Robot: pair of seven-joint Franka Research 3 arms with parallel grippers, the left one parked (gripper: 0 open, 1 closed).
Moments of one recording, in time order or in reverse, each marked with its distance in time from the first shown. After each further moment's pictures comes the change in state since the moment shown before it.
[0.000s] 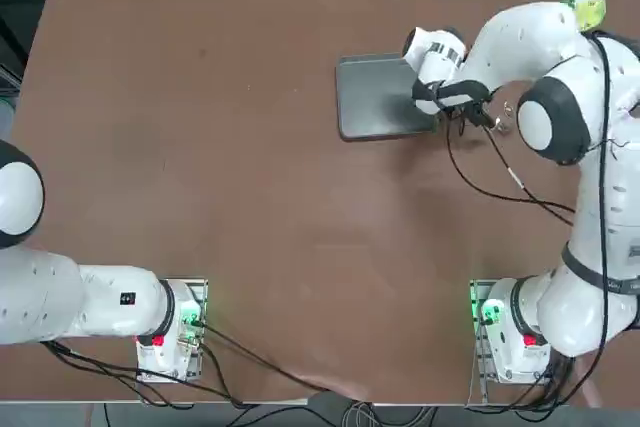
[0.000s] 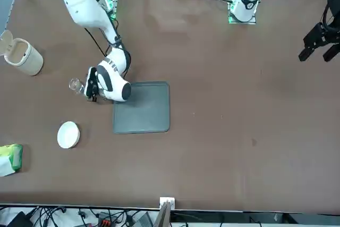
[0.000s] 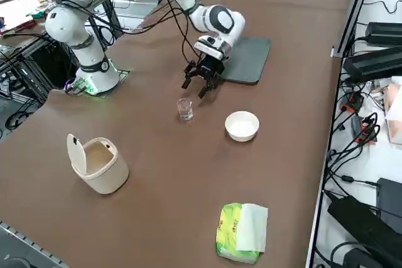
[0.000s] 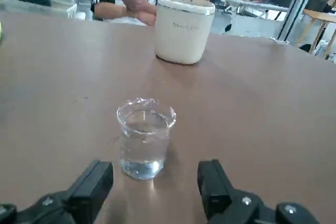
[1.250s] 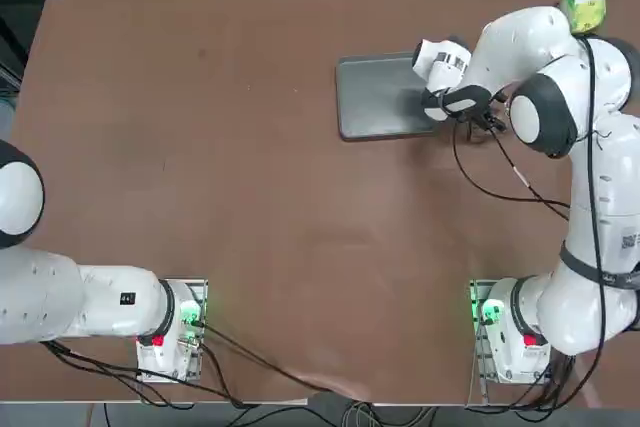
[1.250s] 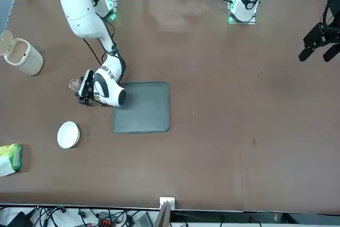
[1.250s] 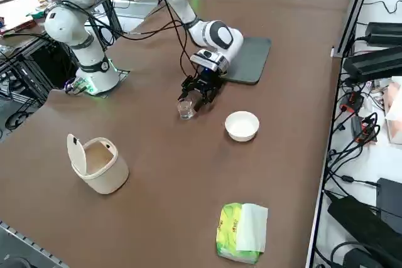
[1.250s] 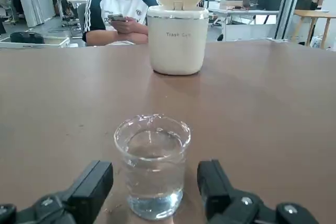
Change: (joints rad) arm -0.028 0.072 -0.034 0.009 -0.058 0.001 0.142
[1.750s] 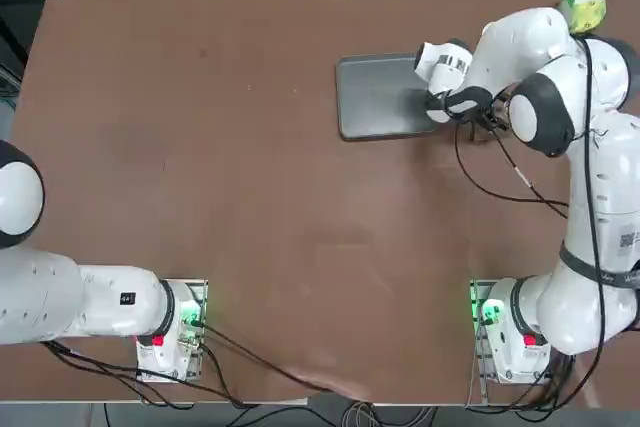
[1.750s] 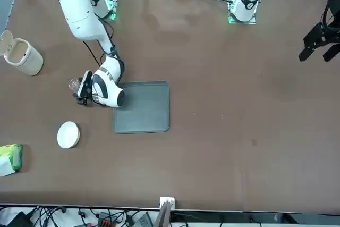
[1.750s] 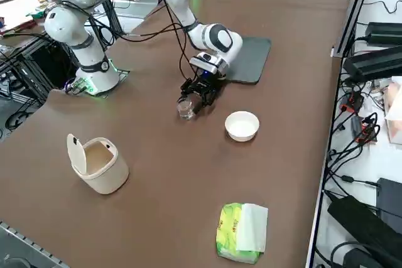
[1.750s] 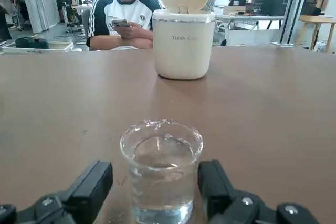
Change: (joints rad) arm -0.005 0.018 -0.013 0.001 -0.031 0.007 0.002
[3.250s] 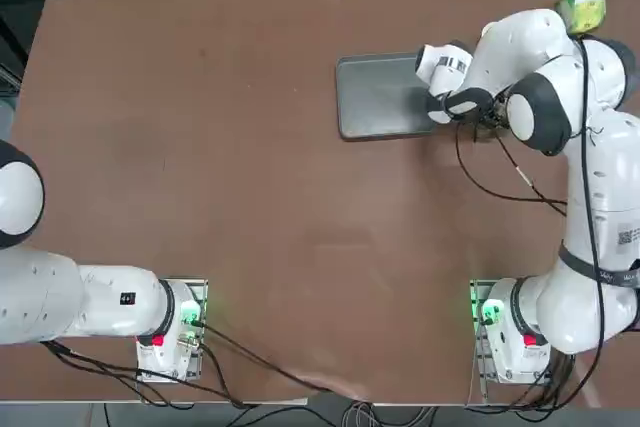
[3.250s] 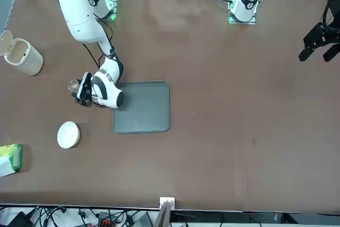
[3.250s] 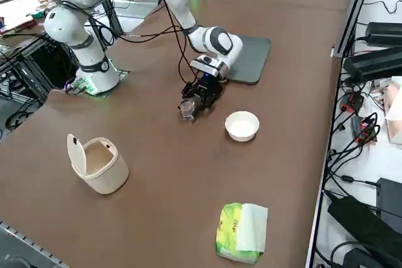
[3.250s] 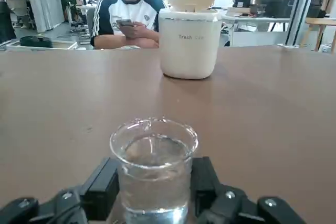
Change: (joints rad) arm -0.001 0.017 -0.001 0.025 -0.016 0.004 -0.038
